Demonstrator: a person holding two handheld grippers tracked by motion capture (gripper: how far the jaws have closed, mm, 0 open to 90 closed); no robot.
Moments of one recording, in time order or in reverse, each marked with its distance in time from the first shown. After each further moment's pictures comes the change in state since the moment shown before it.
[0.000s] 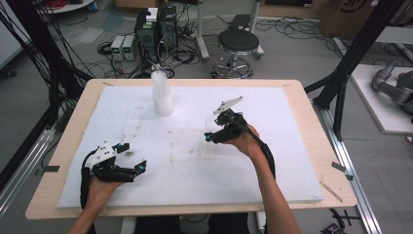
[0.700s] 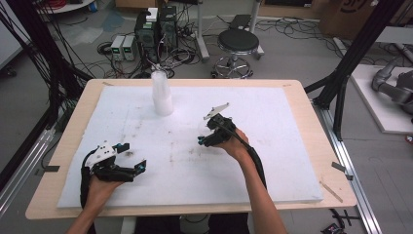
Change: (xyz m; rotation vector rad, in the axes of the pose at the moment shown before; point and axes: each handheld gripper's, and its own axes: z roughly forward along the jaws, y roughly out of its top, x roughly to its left) left arm 0.002 0.000 0.000 0.001 -0.008 -0.014; right arm 0.006 -0.005 0.043 0.042 -0.035 0.011
